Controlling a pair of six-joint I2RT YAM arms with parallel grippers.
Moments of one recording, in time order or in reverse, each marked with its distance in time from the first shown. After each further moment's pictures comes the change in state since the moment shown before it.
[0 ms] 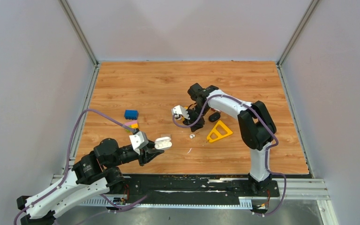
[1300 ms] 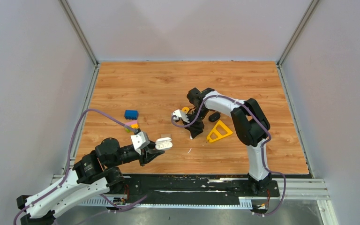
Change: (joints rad) left arm 0.000 0.018 0.000 0.000 0.012 0.007; right arm 0.005 0.102 0.014 -0.050 -0.059 -0.015
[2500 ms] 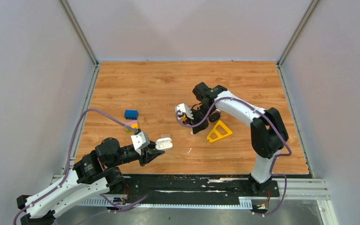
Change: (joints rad) left arm 0.000 0.002 0.000 0.000 0.005 0.002; right arm 0.000 -0.199 -0.065 -0.023 -0.016 0.110
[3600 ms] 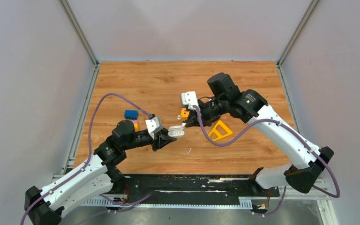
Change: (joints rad) left arm 0.219 0.379 -0.006 0.346 0.269 0.066; right arm 0.142 -0.507 0.113 0.085 -0.092 0.330
